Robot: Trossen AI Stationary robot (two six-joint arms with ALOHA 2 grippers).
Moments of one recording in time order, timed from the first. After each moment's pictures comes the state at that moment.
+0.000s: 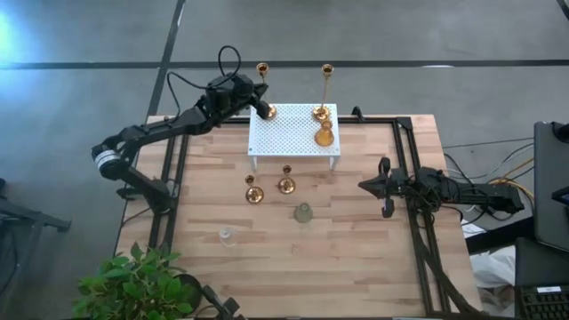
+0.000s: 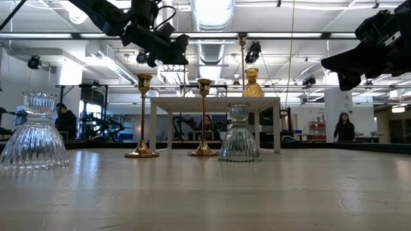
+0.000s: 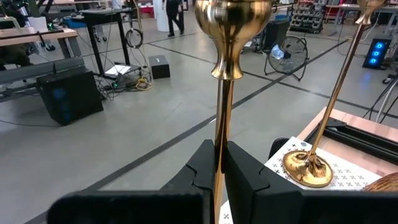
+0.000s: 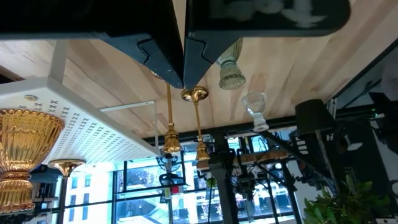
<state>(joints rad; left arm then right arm) 0.66 1.45 1.09 0.25 -0.13 0.00 -0.05 0.05 0.01 0.01 0.03 0.16</state>
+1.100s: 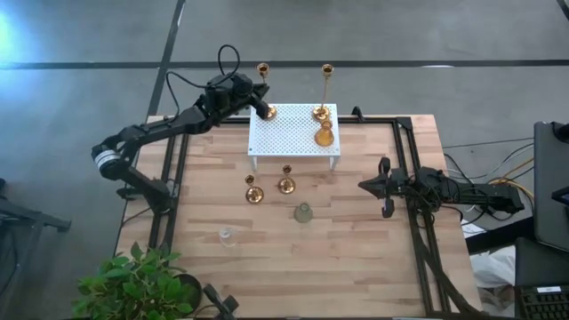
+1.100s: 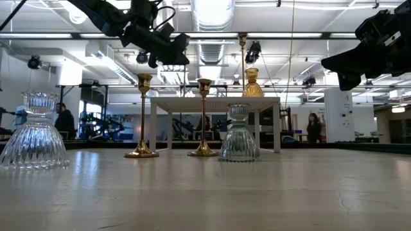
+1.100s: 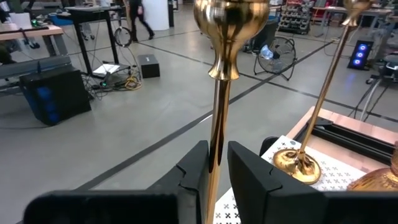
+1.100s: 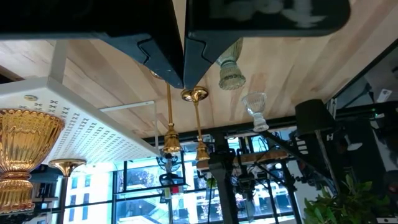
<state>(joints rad) 0.67 1.45 1.09 0.25 -0.07 -0.01 -0.05 0.05 0.01 0.01 0.03 0.16</state>
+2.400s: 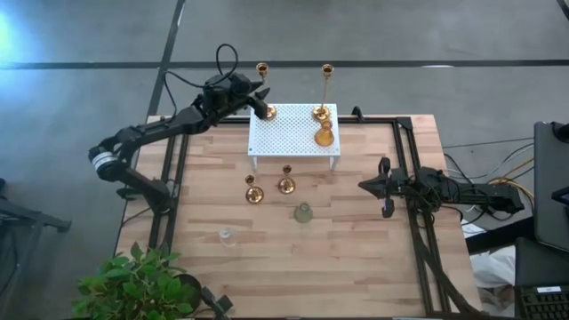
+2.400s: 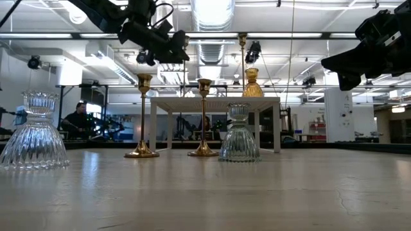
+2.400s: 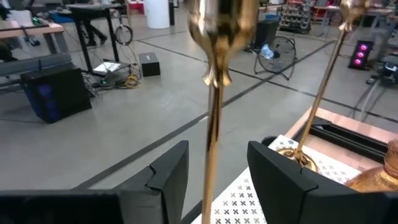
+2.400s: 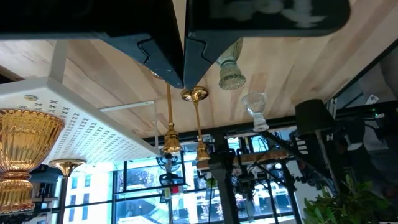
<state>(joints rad) 0.67 1.42 1.09 0.21 -0.08 -0.02 -0.05 0.05 0.01 0.01 0.03 0.16</state>
